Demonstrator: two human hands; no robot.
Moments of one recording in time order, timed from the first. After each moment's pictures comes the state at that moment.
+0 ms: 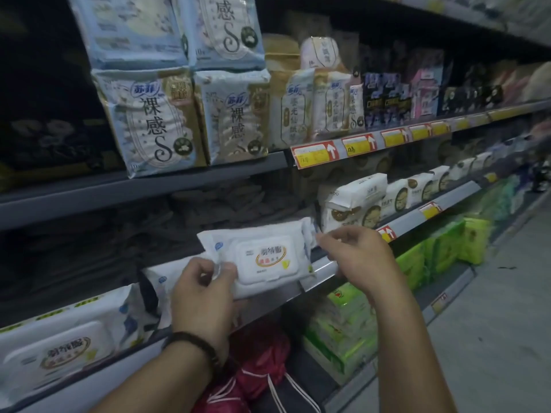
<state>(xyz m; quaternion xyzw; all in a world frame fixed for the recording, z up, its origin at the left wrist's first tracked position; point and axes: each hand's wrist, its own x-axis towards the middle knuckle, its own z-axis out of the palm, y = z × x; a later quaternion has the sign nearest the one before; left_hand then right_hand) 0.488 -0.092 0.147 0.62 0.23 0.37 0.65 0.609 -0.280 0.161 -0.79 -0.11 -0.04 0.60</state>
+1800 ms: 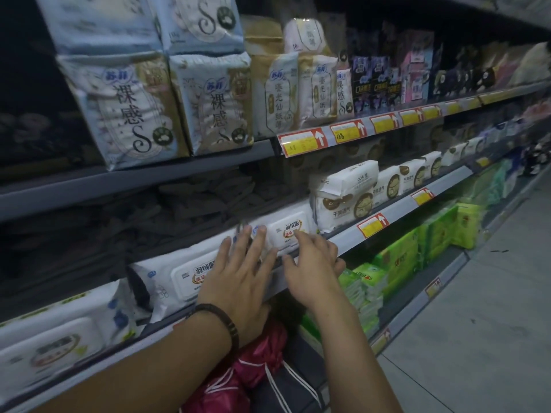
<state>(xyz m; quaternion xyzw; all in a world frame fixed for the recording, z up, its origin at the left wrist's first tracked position) 0.528 -0.085 0.118 0.96 -0.02 0.17 -0.24 0.621 -0.216 0.102 -0.91 -0.14 -0.09 0.38</state>
